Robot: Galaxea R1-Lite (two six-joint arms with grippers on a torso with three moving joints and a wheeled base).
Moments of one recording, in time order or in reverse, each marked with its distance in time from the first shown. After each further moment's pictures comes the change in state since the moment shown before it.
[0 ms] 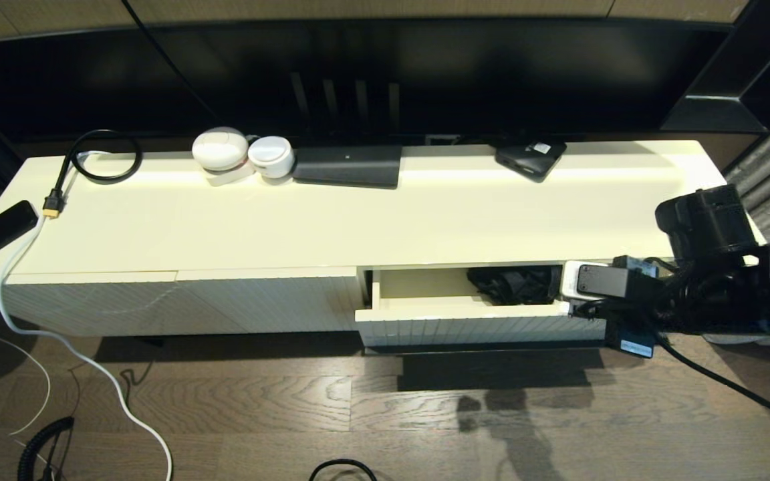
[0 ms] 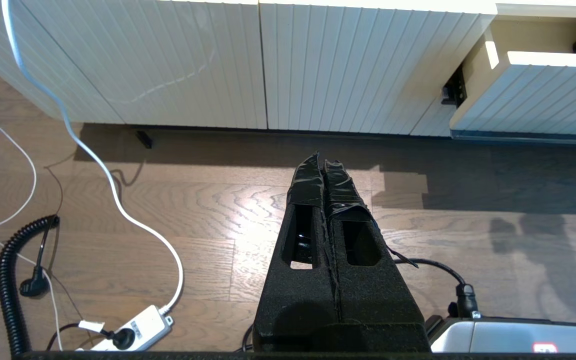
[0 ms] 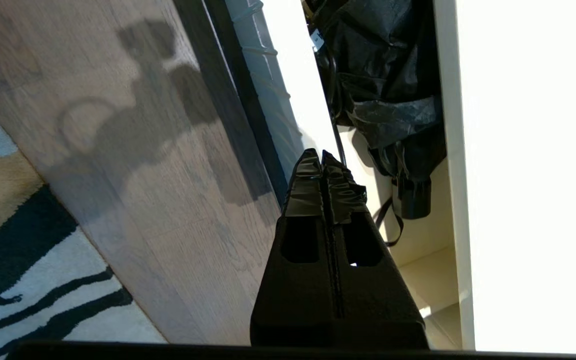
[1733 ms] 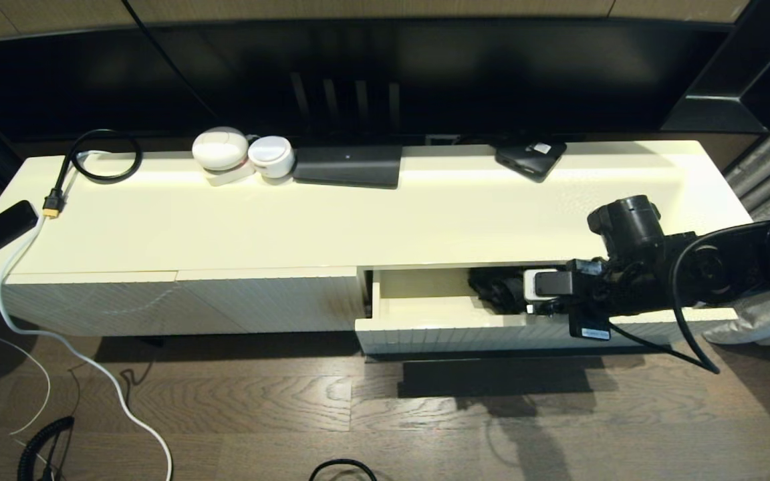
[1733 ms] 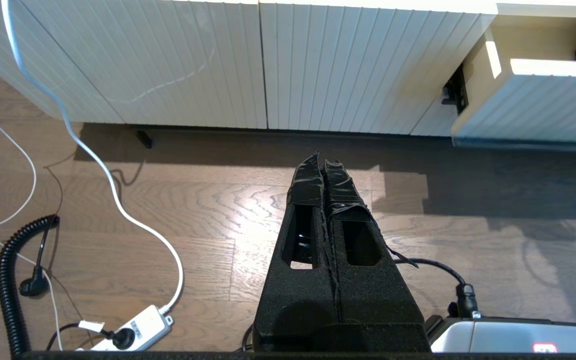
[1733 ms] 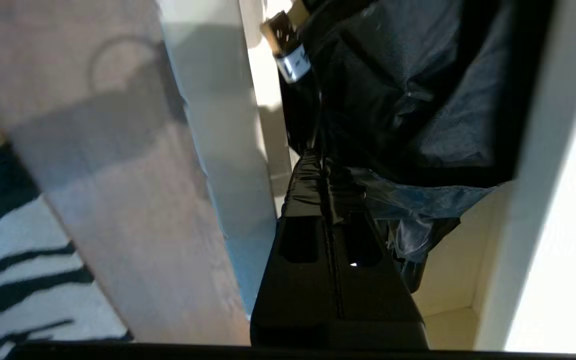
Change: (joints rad) left arm 0.000 0.000 0.000 0.000 0.000 0.000; right arm -0.037 0.265 -0.223 0.078 0.019 -0.159
